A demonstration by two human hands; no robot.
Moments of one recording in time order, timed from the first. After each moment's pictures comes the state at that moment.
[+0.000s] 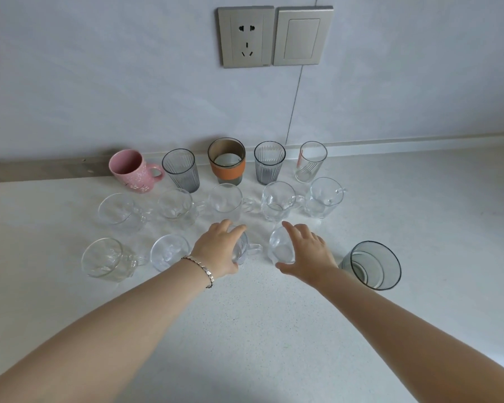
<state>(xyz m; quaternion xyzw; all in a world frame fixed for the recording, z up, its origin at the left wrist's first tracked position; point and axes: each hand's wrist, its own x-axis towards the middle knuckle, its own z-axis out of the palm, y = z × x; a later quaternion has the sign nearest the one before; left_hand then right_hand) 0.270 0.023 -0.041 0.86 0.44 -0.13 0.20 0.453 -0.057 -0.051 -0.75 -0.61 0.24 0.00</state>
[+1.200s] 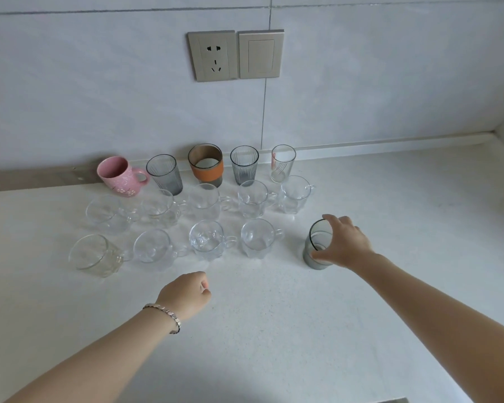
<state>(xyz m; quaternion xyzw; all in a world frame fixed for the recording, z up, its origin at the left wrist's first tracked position) 0.240 -0.063 -0.050 0.75 0.57 -0.14 0.29 0.540 -0.115 -0.006 -0.85 -0.47 0.25 0.00</state>
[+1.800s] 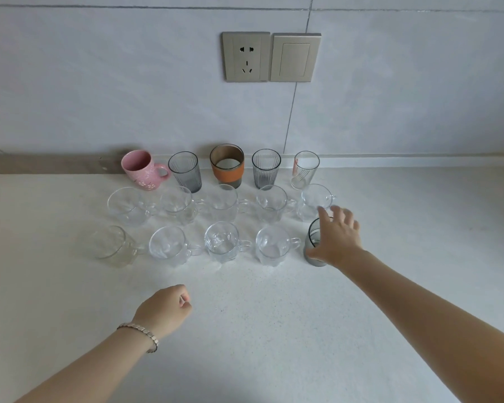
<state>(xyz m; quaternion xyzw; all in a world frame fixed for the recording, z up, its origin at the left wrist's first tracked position) 0.189 -0.071 -0.056 0.69 0.65 -0.11 0.31 0.512 -0.065 -0.011 -0.81 -0.56 0.15 -0.06</state>
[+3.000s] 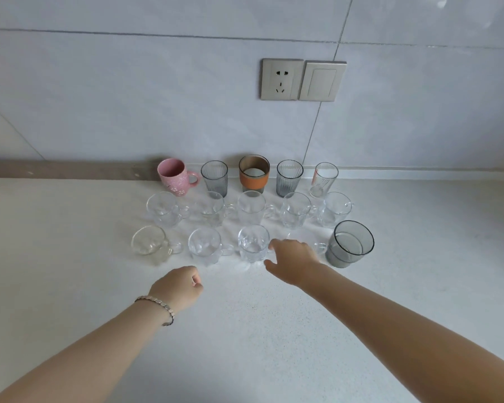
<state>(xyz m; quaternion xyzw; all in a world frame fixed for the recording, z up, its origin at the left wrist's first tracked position) 0.143 -0.047 -0.023 0.70 0.64 -0.10 0.30 0.371 -0.070 0.012 -0.72 -0.66 0.21 -0.08</state>
